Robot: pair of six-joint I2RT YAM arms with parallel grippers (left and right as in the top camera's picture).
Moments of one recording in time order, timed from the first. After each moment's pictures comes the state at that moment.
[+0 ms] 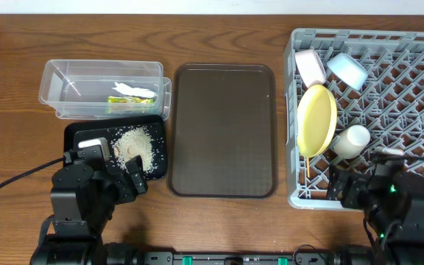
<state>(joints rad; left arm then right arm) -0.02 0.55 0.81 -0.96 0.04 -0.28 -0.05 0.48 0.70 -0.88 -0.09 0.15</state>
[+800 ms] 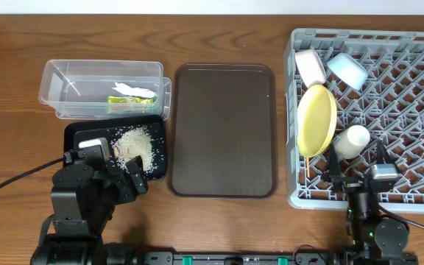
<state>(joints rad) -0.02 0.56 0.81 -0.96 0.04 -0.28 -0.03 0.01 0.04 0.08 -0.09 0.03</state>
